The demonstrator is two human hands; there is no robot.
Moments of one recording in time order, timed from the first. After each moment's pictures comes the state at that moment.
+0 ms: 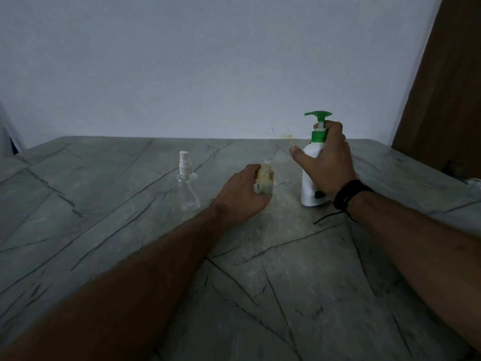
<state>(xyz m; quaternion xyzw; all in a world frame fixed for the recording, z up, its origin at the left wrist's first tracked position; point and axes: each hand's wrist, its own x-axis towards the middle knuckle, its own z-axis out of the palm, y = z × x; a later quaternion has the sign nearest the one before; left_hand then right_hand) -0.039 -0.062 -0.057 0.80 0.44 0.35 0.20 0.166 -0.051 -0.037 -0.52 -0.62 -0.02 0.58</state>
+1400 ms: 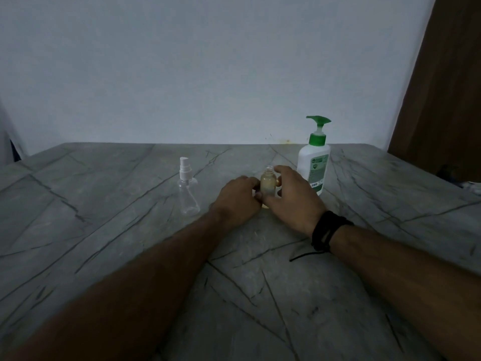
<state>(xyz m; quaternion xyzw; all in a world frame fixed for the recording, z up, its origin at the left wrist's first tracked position) -0.036 -0.056 -0.057 0.82 0.49 0.29 0.07 0.103 -0.104 -0.051 -0.60 -0.70 0.08 0.38</state>
